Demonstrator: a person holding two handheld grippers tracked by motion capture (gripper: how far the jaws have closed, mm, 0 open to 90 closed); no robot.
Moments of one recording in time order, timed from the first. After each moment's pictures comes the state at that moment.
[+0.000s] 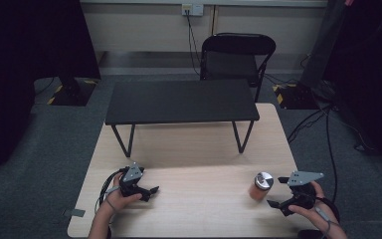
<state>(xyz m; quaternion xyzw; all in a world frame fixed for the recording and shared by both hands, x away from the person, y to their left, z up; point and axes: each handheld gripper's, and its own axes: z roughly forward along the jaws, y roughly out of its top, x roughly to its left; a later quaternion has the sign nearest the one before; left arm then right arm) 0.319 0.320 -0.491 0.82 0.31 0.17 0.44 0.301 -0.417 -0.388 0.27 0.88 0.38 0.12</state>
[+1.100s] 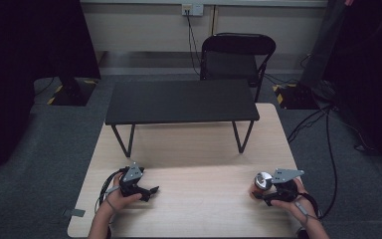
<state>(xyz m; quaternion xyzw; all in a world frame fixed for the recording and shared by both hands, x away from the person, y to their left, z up) 0.319 0.320 -0.491 0.82 0.31 0.17 0.44 0.329 -0.396 -0.426 0.23 0.88 0.40 0.12</state>
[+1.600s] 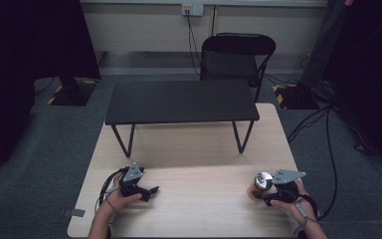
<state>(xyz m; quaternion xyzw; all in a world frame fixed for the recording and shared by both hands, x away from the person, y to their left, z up) 0.319 0.320 -0.491 0.82 0.31 0.17 0.44 0.319 -0.396 -0.424 0.24 0.87 0.42 0.13</state>
